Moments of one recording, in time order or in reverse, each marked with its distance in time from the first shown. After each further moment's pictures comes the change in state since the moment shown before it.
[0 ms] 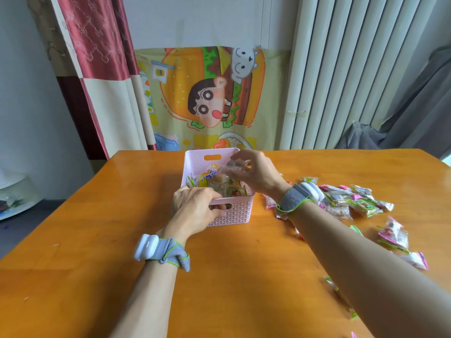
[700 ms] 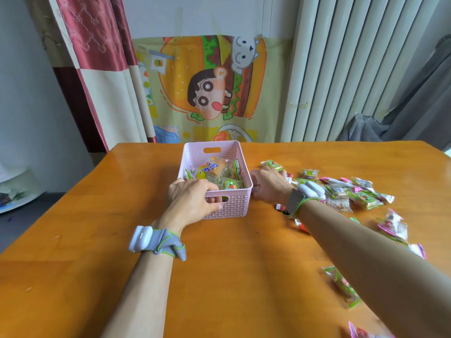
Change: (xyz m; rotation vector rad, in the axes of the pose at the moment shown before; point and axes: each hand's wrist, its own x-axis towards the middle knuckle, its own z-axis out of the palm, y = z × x) left_hand 0.004 -0.008 -0.001 -0.009 -0.028 -0.008; right_hand -0.019 0.055 0.009 -0.558 -0.297 0.126
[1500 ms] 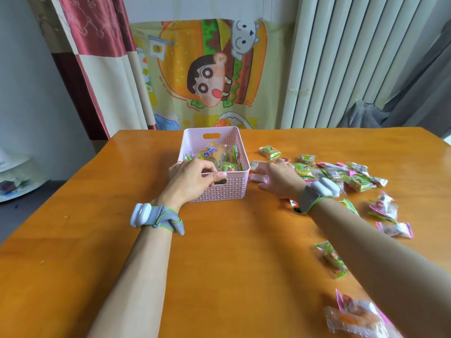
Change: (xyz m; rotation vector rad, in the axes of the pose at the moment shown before) left_hand -0.002 0.003 -0.011 -0.174 -0.020 -0.056; right_hand -0.035 0.020 0.002 -0.029 0.017 -0.065
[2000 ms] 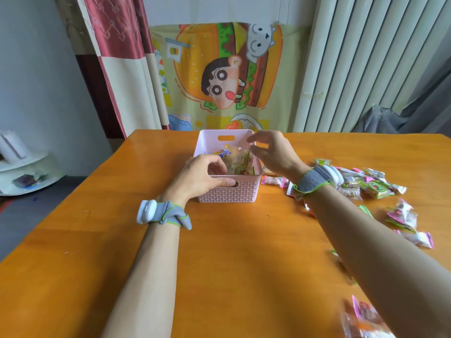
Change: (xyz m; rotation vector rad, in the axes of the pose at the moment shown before) left_hand -0.002 -0.018 -0.018 -0.286 -0.079 0.014; right_hand 0.023 -0.066 -0.057 0.610 0.270 -0.035
